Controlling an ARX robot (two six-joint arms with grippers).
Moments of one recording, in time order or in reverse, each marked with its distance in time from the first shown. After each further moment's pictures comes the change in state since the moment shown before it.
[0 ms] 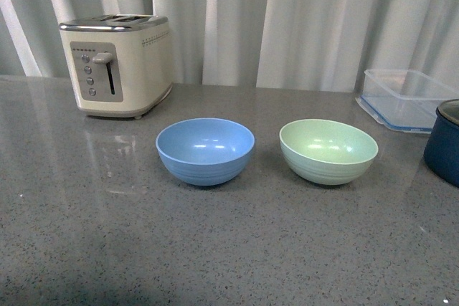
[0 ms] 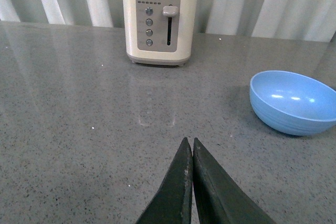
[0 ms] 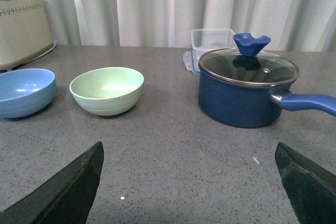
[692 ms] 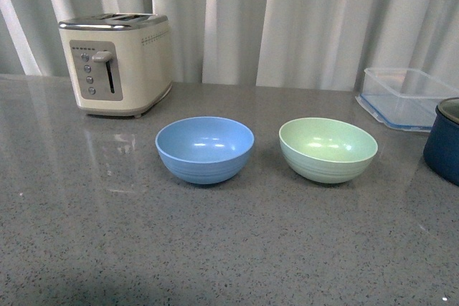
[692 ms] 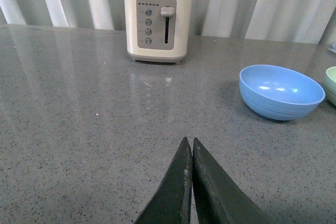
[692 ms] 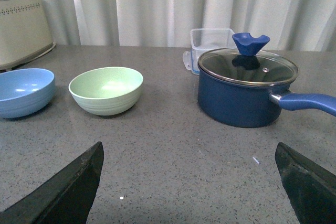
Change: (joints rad) left arm 0.000 -0.404 -0.115 -0.266 0.001 0.000; right arm 0.000 0.000 0.000 0.000 0.000 0.000
